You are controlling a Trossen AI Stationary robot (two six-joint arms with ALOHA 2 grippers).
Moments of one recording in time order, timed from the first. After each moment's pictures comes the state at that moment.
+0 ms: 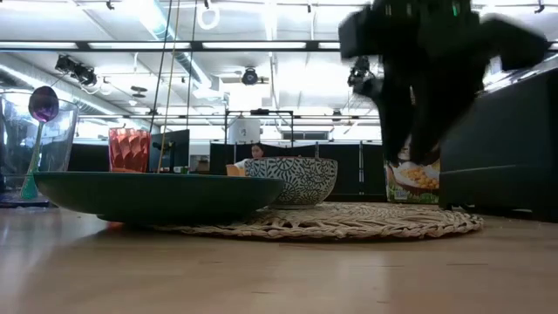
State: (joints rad) left arm -0.78 1.08 0.91 -0.32 -0.85 -0.13; right arm 0.37 1.83 1.24 -0.77 0.16 0.14
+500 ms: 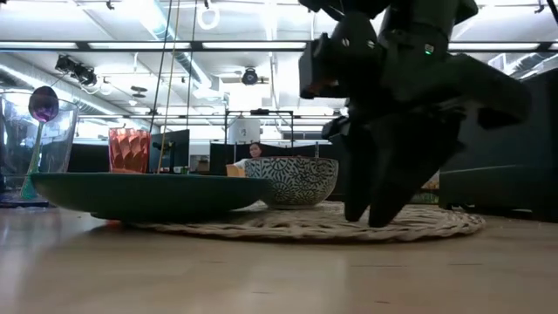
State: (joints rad) left arm -0.82 1.07 0.91 -0.34 -0.85 -0.15; right arm 0.37 1.99 1.28 -0.51 0.05 0.14
